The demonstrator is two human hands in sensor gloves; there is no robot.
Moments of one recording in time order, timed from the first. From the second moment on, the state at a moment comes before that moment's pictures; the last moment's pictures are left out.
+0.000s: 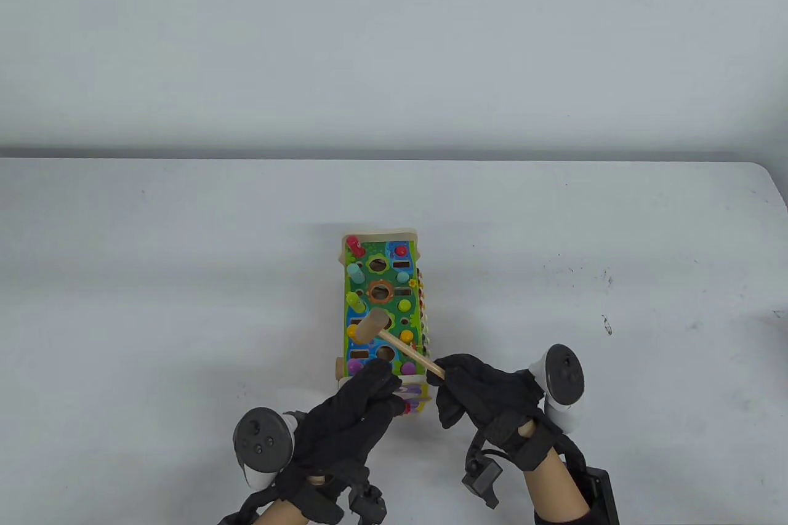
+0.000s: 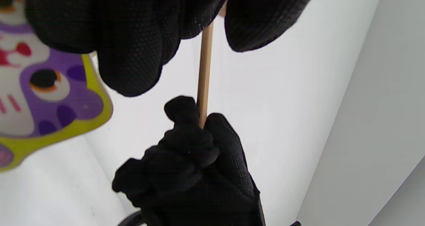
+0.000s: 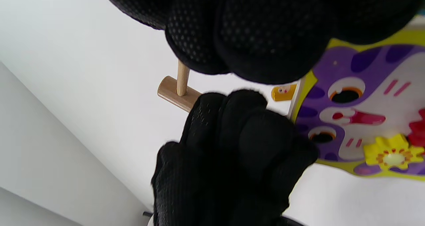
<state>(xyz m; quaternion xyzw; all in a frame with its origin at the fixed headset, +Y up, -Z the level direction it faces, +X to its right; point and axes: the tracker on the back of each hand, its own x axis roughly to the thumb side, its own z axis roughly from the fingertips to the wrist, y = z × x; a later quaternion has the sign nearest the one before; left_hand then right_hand) -0.123 -0.706 -0.189 0.06 -0.25 0.63 0.74 0.130 -0.703 -0.241 0.28 0.11 0.65 0.70</state>
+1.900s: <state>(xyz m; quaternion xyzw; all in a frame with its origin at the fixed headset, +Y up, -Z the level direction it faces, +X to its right) -0.219 -0.675 -0.202 0.14 -0.21 0.27 0.93 0.209 -0.718 -0.259 0.10 -0.15 0.94 0.29</state>
